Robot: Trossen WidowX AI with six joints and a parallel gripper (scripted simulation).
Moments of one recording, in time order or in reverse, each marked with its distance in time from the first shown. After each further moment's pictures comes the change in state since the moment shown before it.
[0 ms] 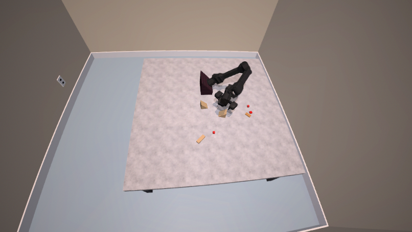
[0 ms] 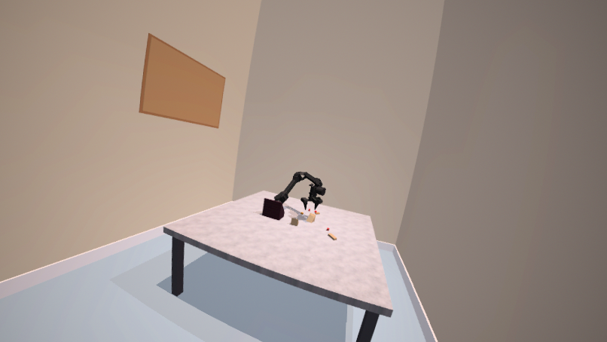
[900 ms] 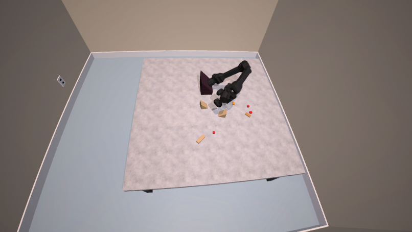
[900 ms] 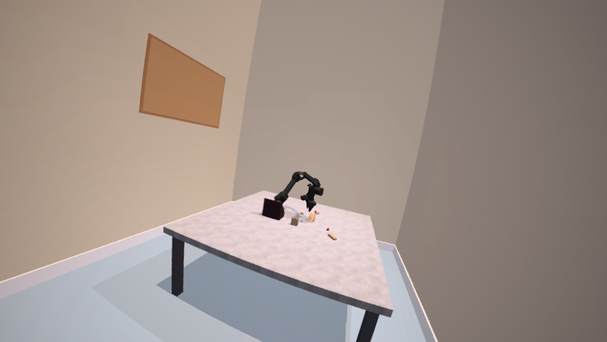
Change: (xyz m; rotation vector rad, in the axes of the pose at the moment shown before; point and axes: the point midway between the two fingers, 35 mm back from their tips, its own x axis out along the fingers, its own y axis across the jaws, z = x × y) arm 0.005 -0.013 -0.007 1.811 0.002 0.009
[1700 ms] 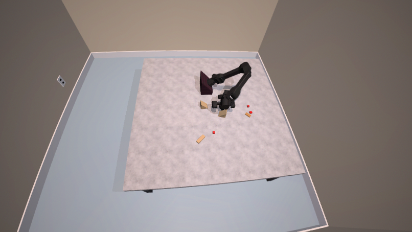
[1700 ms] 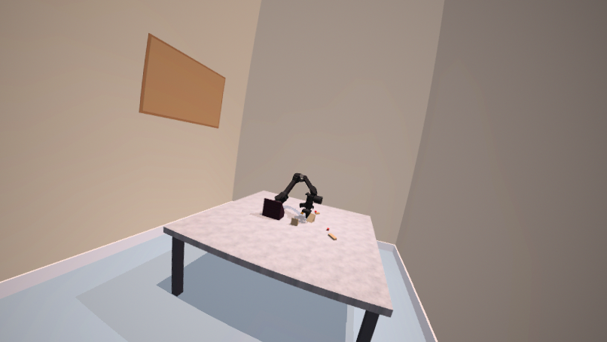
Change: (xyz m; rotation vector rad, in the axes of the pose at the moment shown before) arm 0.076 -0.004 0.003 0.503 -0.011 -0.007
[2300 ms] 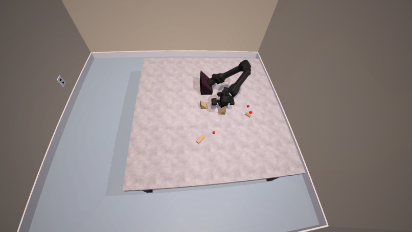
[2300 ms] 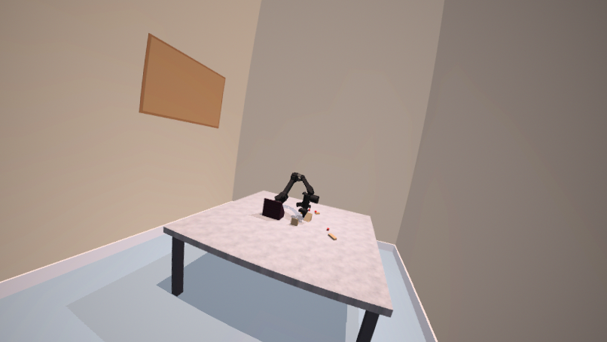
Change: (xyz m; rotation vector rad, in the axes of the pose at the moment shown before) arm 0.002 0.001 0.029 -0.002 0.001 0.001
